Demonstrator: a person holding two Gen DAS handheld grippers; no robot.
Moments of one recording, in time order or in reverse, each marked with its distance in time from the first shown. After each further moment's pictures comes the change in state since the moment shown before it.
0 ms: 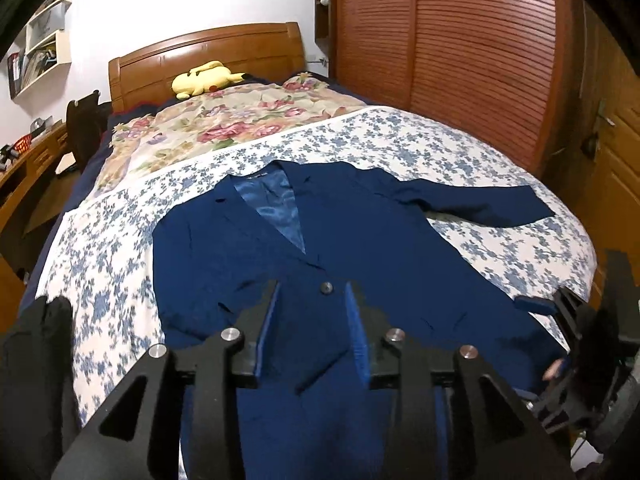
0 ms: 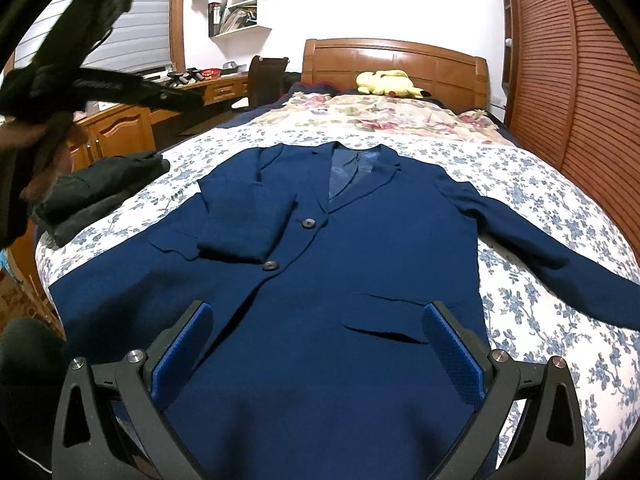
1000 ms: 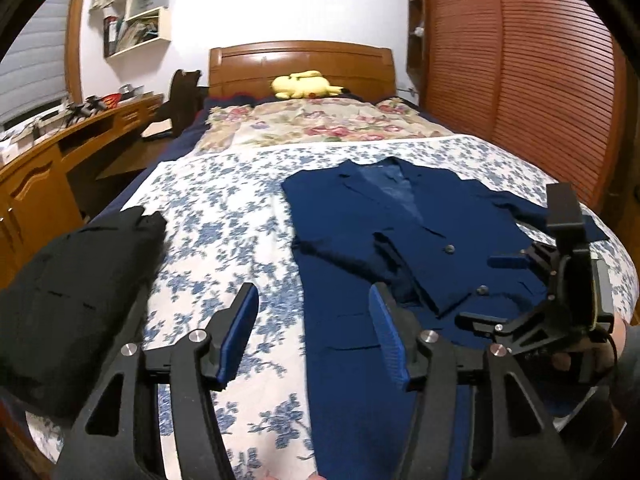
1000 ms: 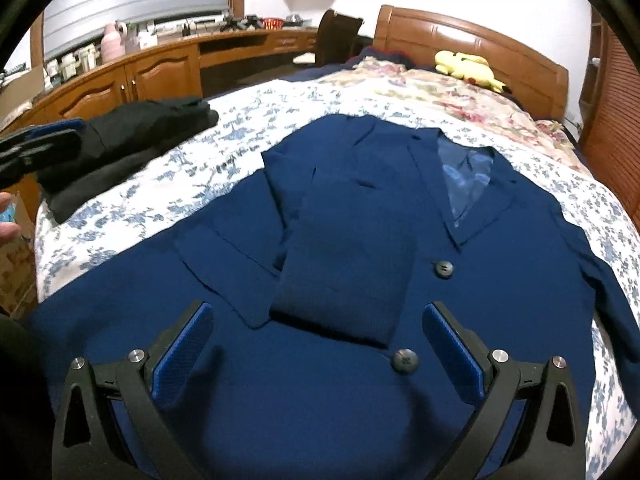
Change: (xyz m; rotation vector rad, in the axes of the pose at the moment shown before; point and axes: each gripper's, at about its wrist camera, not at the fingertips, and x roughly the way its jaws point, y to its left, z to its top) left arm -0.045 0.118 -0.117 -0.192 -0.113 0.235; right arm 0.144 0.058 0.060 -0.176 0.159 0.126
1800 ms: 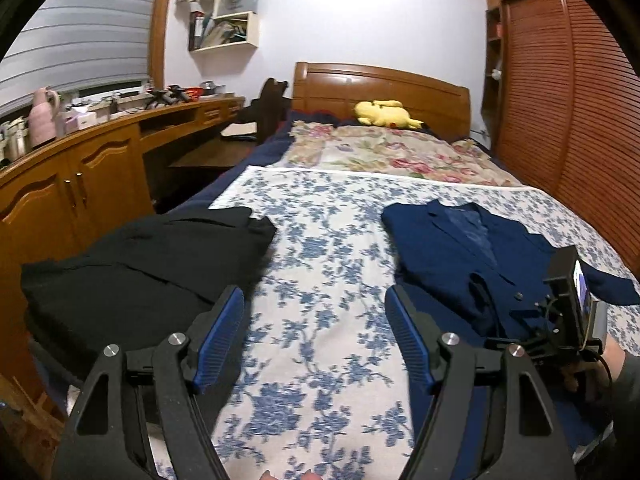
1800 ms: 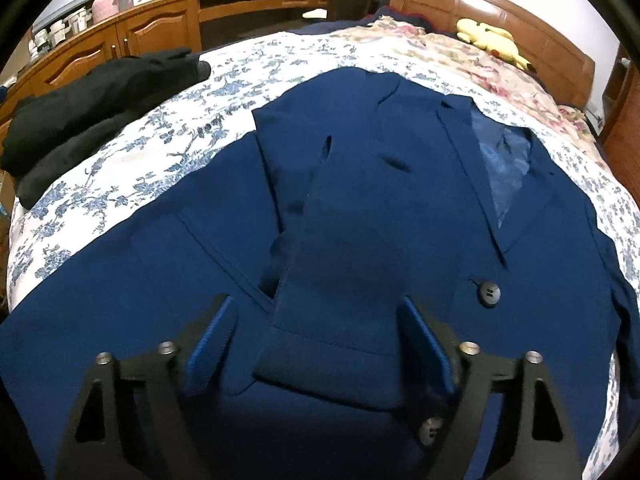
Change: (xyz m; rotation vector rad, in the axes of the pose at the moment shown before) left arm -0.032 0.090 -0.006 -0.171 -0.089 0.207; right arm 0.079 0.005 0.039 -0.043 0.159 0.014
